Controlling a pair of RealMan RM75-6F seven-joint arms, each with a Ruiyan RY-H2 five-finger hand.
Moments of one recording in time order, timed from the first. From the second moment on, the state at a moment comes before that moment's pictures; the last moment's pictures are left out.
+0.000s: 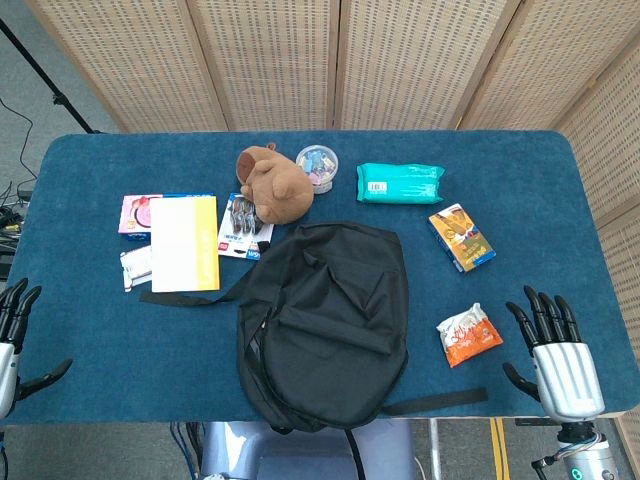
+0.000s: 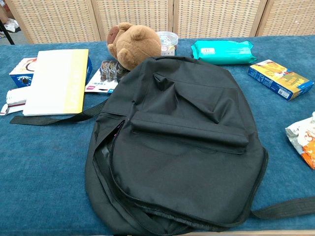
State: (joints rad) left arm 0.02 -1.13 -0.03 -1.73 1.64 1.68 0.04; right arm 0.03 -1.15 0.04 -1.83 -1.65 1.56 -0.32
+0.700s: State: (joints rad) left arm 0.03 -1.11 -0.03 -1.73 1.63 1.70 0.01; right arm 0.28 -1.15 -0.06 -1.84 -1.86 1.17 -0.22
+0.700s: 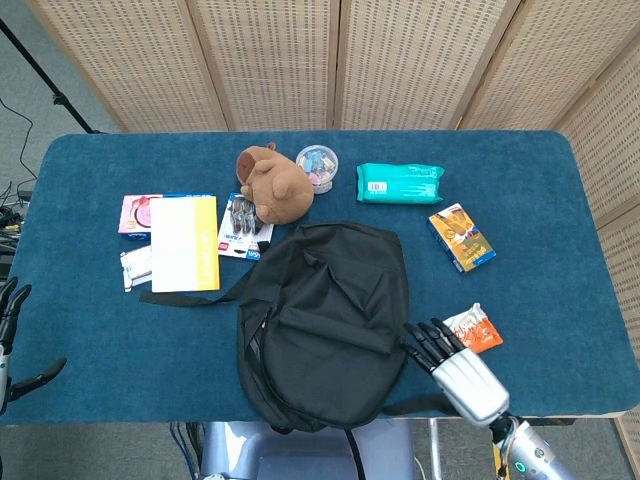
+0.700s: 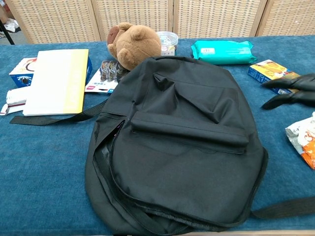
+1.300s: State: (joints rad) left arm 0.02 -1.11 -0.05 -1.73 1.60 1.68 0.00; right arm 0.48 -1.35 -0.08 -1.86 -1.89 0.89 -0.18
